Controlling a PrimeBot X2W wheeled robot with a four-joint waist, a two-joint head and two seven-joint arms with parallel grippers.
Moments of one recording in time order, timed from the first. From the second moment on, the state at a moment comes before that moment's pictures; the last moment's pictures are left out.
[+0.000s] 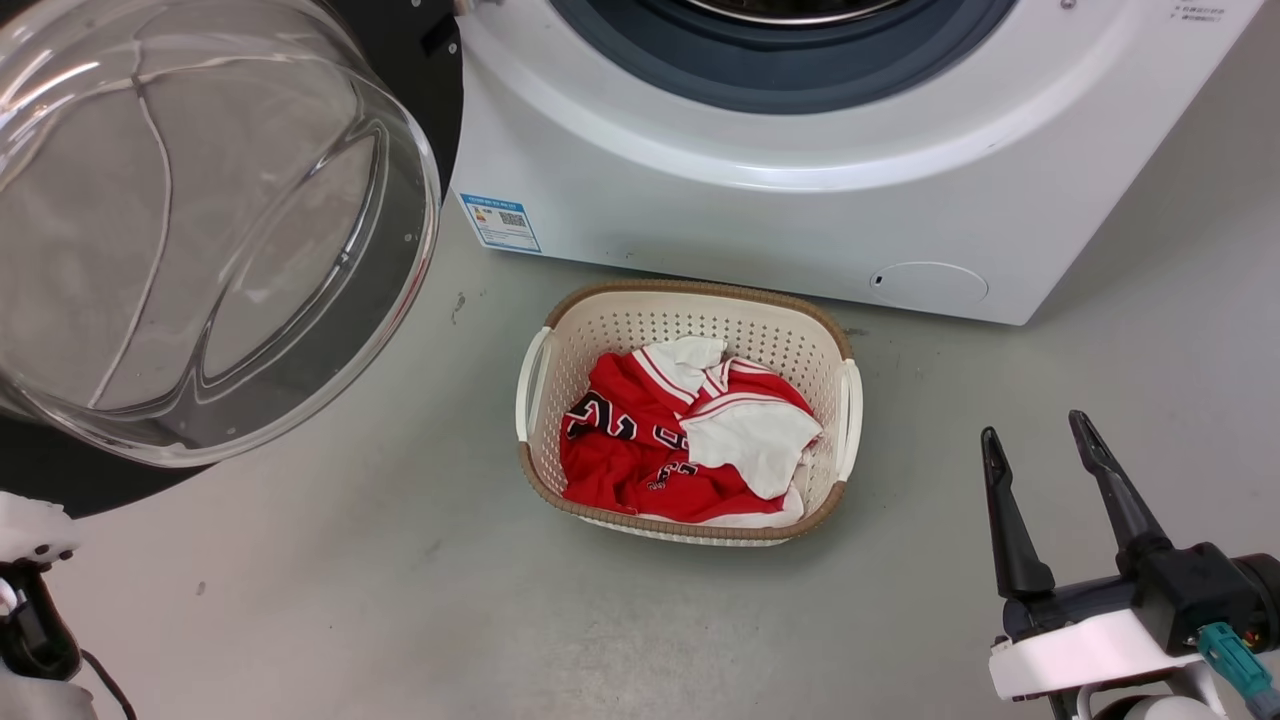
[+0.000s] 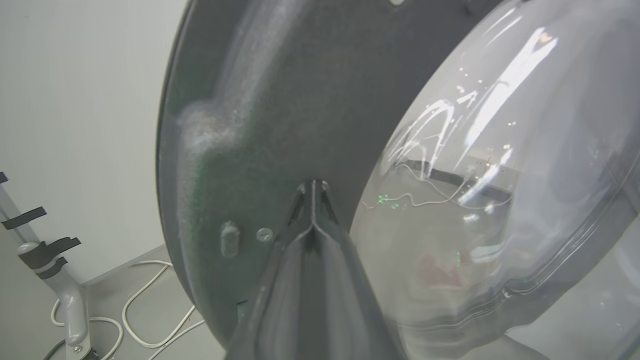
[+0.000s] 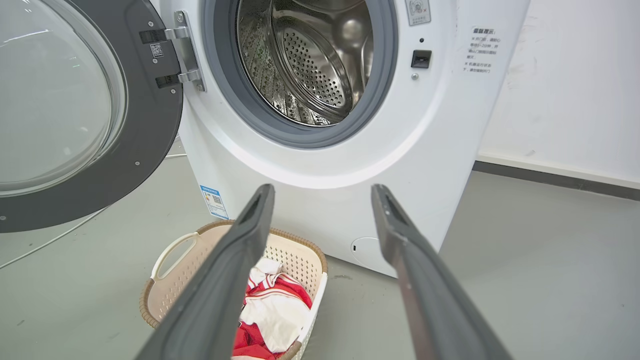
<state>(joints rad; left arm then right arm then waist) -0.40 0.19 0.63 0.41 -0.09 -0.04 -0.27 0.00 -0.05 0.00 -0.01 -0.03 0.13 -0.26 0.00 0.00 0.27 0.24</state>
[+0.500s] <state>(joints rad) -0.28 0.16 0.58 0.27 -0.02 -0.10 -0.27 0.03 -0.05 0.00 0.00 0.03 0.13 -0.26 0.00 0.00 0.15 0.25</state>
